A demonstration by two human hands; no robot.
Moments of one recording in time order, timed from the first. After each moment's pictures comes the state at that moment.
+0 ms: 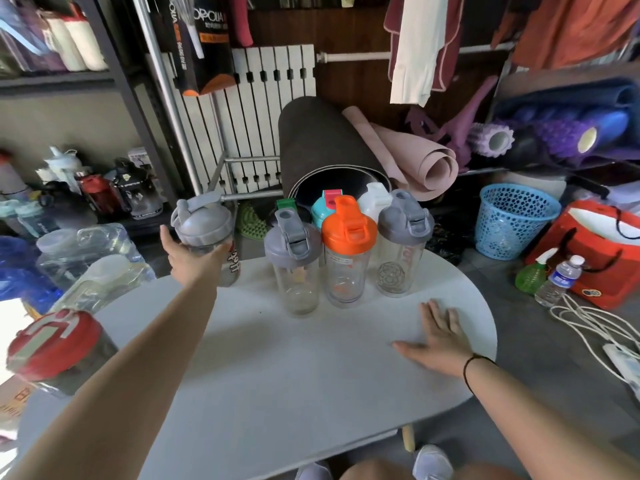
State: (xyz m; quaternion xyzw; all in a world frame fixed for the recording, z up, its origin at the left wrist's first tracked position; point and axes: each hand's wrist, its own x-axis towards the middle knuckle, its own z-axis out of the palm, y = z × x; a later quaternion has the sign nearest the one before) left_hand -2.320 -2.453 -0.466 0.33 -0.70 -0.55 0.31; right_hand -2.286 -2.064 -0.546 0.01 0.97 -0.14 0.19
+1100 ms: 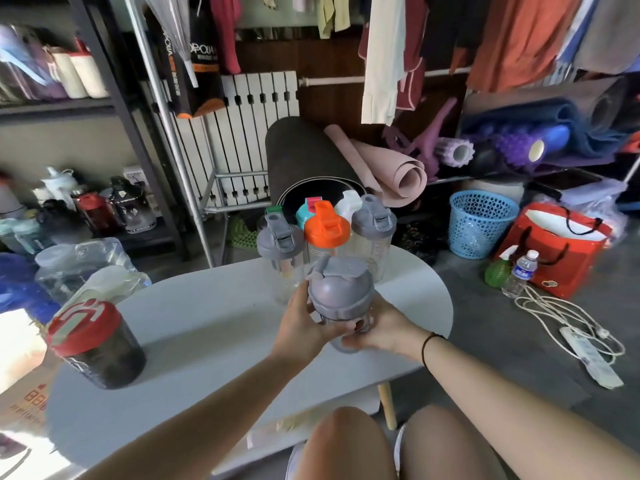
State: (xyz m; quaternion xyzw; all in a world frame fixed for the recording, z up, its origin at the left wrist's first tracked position) left_hand -2.180 -2.282 -0.472 -0.02 -0.80 -0.60 0.06; right_hand -2.224 -2.111 -0.481 -0.12 0.85 -0.49 0.18
